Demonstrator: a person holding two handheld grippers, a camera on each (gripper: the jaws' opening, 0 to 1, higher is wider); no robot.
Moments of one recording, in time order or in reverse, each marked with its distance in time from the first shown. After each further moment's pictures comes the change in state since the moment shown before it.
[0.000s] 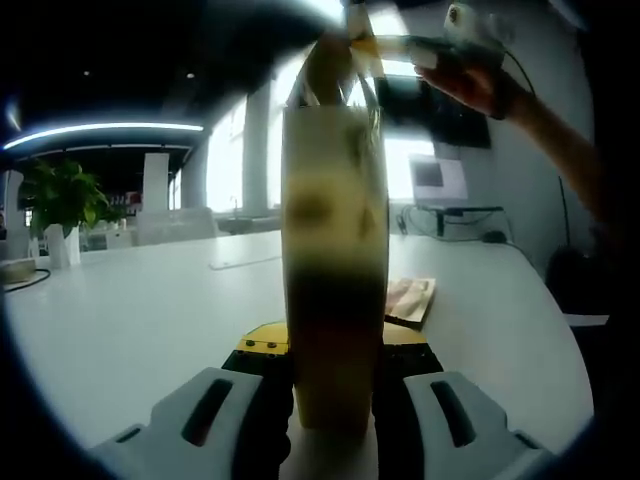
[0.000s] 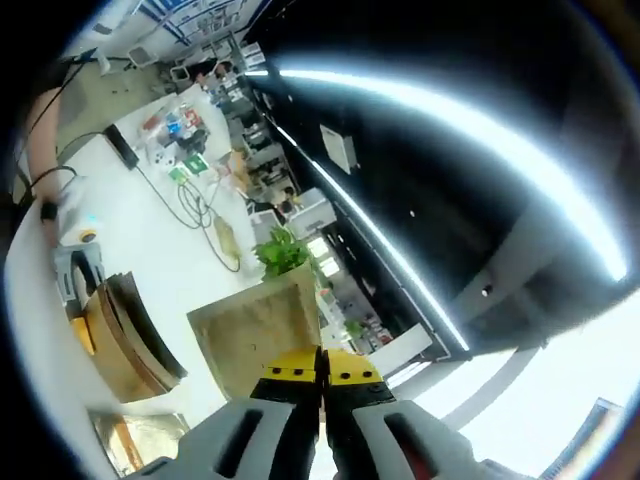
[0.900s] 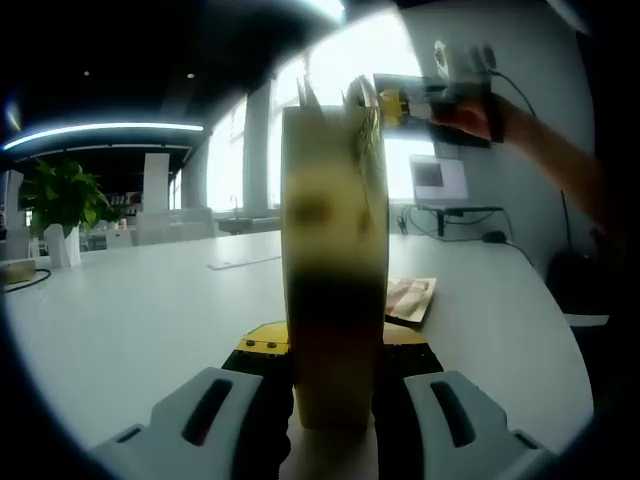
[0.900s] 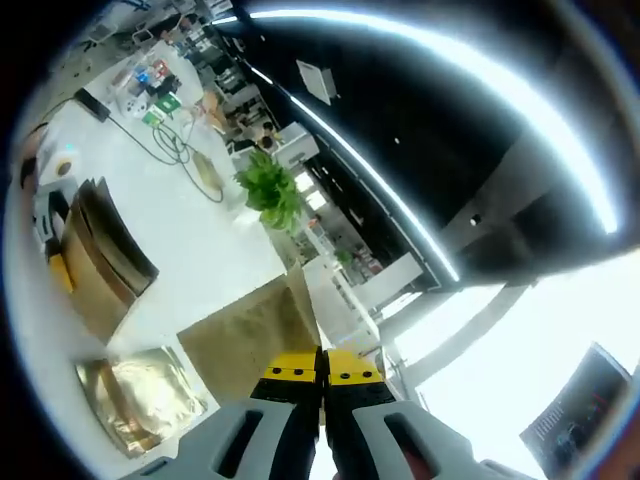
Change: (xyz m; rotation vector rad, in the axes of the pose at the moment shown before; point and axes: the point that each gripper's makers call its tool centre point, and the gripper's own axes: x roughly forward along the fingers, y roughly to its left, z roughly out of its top) left arm 0.000 0.001 0.000 0.000 0.000 0.002; right arm -0.010 0.001 -0.110 0.045 0.315 -0.037
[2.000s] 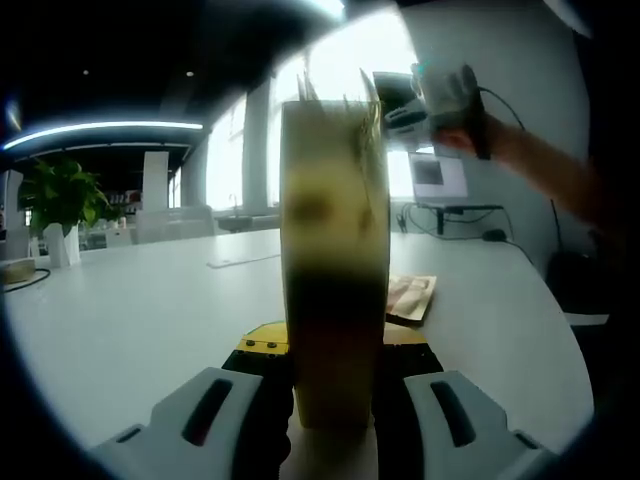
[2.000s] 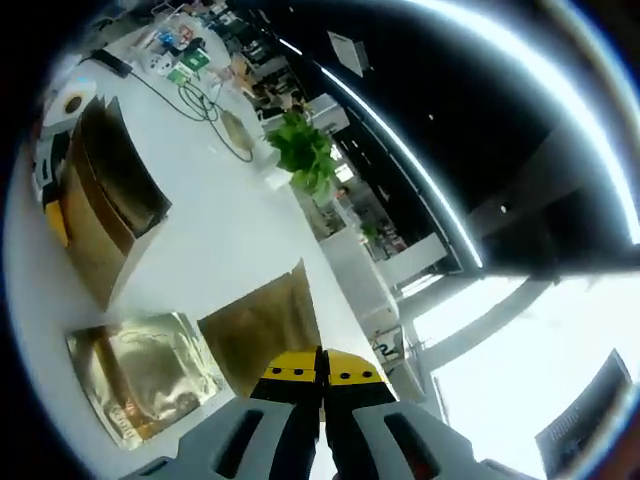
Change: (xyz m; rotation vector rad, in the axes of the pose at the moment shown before) left arm 0.001 -0.001 -0.001 0.000 0.009 -0.003; right arm 0.033 0.047 -0.033 -0.047 0.102 0.114
